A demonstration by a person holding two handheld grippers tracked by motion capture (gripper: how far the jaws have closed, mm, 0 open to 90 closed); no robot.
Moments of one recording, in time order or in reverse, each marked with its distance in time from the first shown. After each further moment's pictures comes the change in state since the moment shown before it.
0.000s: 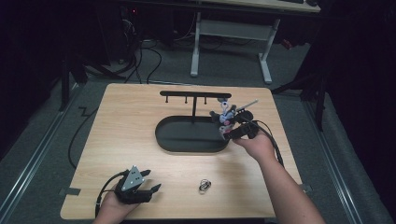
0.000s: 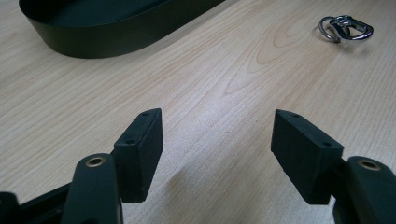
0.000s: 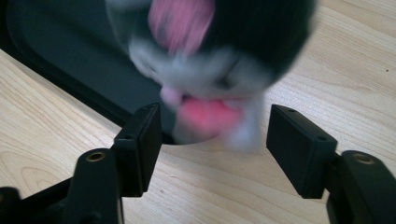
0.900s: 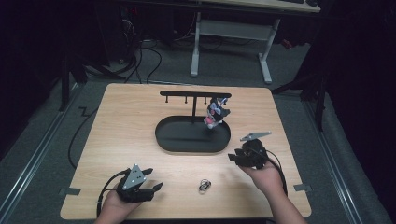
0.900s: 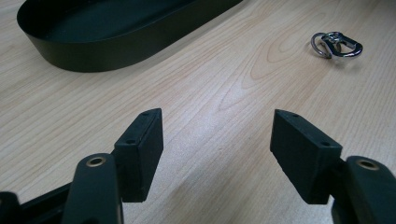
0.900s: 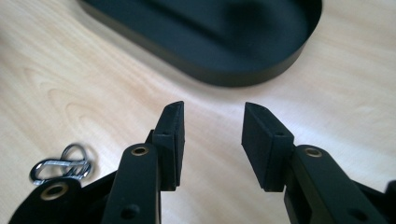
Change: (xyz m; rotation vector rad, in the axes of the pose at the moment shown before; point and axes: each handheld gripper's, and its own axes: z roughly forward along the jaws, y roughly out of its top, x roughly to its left) left arm -0.003 0.008 0.001 -0.021 -0.010 -0.005; right arm 0.026 -0.096 -0.013 -0.199 0.061 -0.086
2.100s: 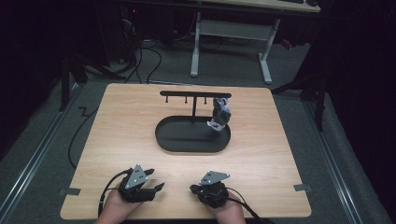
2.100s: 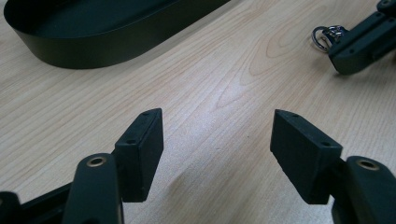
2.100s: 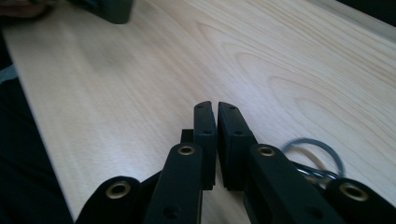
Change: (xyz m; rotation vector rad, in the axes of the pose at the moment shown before) left arm 0.000 0.000 0.005 0.020 -0.008 0.006; right arm 0.132 -0.054 0.060 -0.097 0.189 -0.193
